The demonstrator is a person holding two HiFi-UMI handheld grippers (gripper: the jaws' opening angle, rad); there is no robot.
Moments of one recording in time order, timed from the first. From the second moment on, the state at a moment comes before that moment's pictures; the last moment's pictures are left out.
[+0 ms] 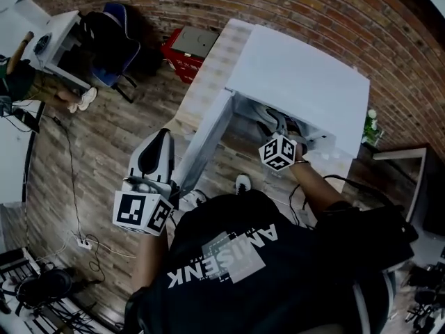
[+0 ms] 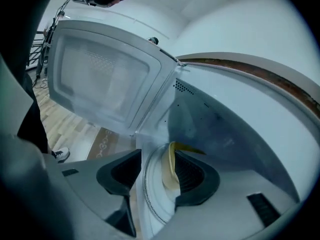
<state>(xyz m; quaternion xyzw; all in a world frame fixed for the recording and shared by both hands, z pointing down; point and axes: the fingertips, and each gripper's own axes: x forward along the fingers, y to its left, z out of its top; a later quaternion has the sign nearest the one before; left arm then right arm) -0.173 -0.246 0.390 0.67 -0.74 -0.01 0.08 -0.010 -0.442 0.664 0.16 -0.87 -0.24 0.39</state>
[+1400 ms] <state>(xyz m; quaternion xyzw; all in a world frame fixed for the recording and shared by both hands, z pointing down) -0.191 -0.168 0.397 0.57 -0.82 -0.01 0.09 -0.028 -0.507 0.719 0.18 -0.79 -0.32 0.49</state>
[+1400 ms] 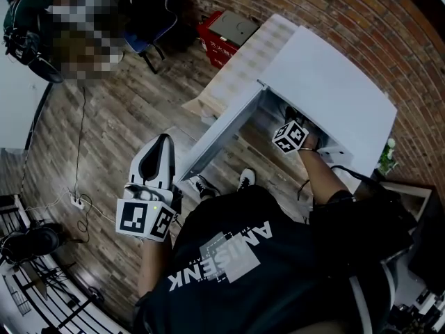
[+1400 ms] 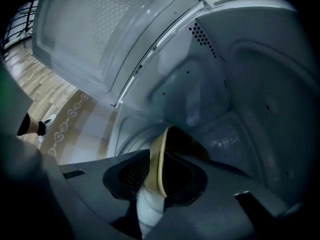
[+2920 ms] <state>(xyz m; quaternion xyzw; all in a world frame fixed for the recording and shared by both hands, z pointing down) -0.215 -0.184 0.387 0.71 -0.70 -0.03 0.06 -0.006 -0.371 0.684 0.20 -0.83 -0.16 0.50</state>
